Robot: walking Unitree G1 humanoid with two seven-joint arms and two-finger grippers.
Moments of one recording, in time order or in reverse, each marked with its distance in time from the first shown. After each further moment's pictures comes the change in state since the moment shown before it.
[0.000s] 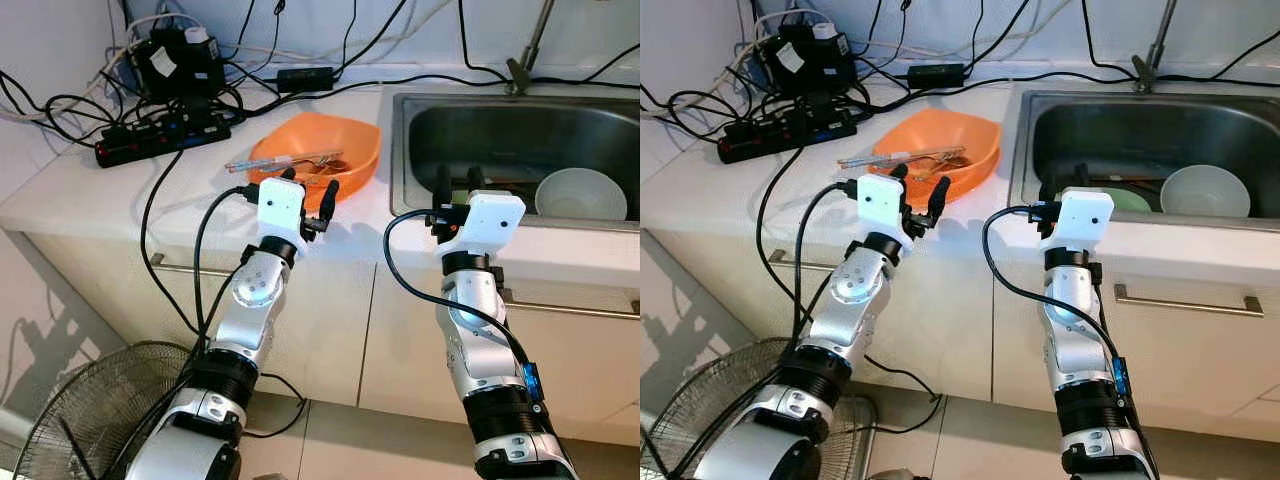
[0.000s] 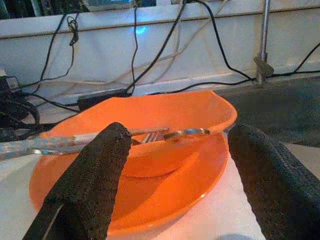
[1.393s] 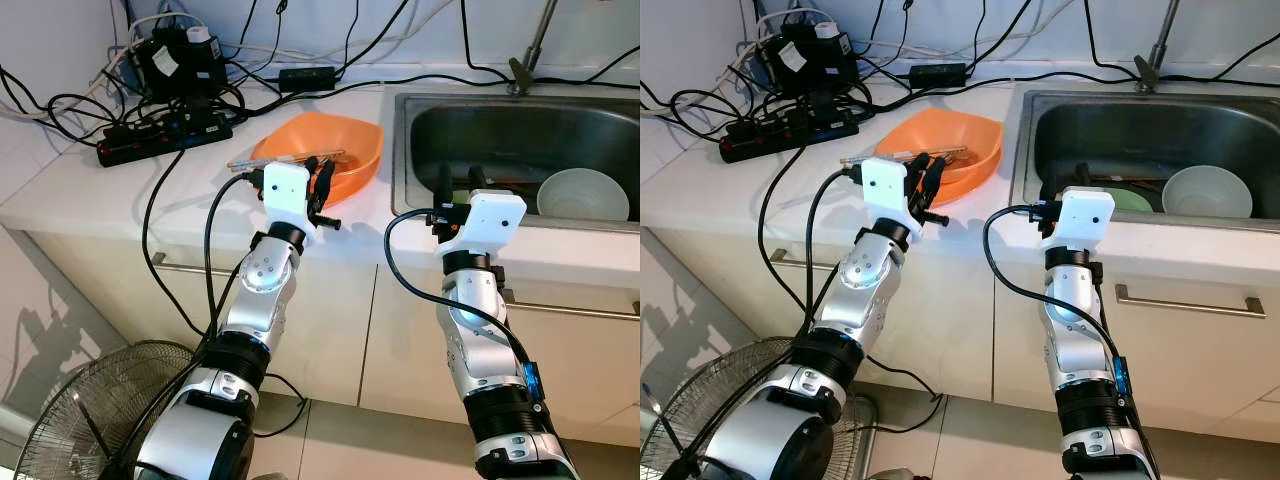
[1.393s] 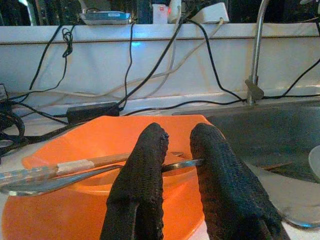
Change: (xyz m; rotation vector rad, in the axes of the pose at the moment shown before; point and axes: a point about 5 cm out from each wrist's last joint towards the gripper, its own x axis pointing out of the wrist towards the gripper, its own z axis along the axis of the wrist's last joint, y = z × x) left arm 0.016 -0.005 0.013 -0.065 -0.055 -0.011; right arm 0.001 -0.001 0.000 -0.002 -0.002 -0.004
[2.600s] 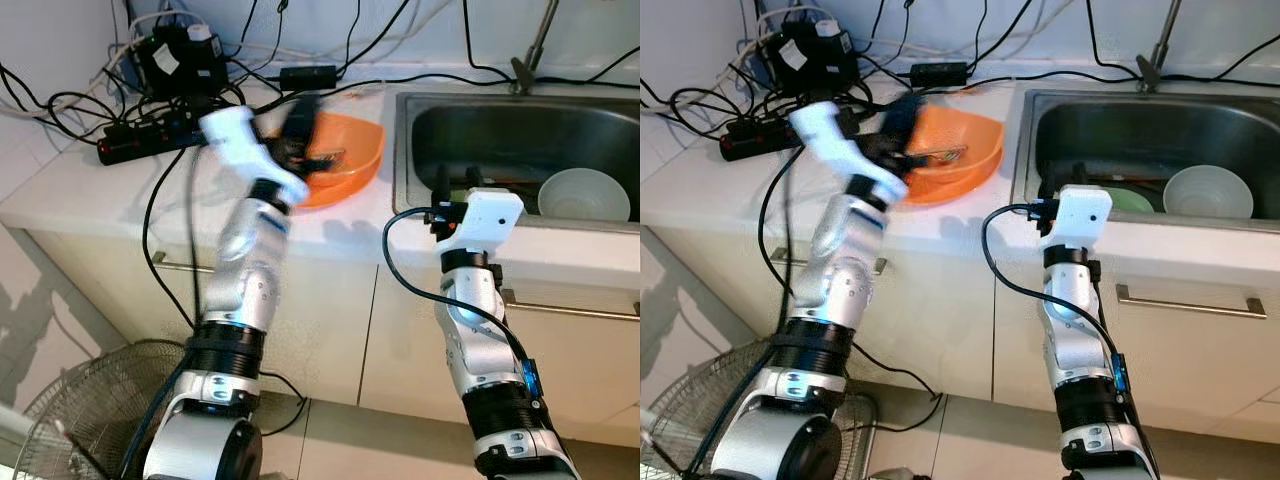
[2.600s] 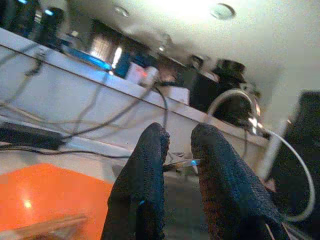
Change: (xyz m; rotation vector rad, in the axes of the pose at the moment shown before) left arm 0.011 -0.001 0.064 -0.460 -0.171 -0.101; right arm 0.002 0.002 -0.001 -0.011 0.003 0.012
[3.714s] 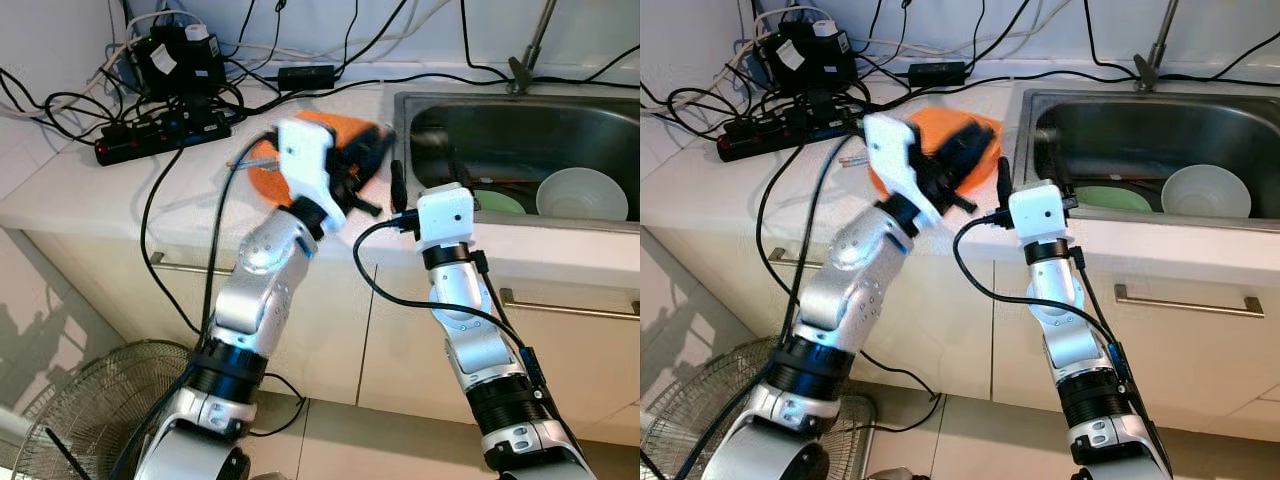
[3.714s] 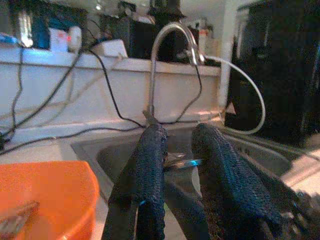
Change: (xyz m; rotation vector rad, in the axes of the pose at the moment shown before) left arm -0.014 -0.035 -0.020 0.230 0.201 -0.265; right arm 0.003 0.020 0.010 -0.258 -0.101 0.178
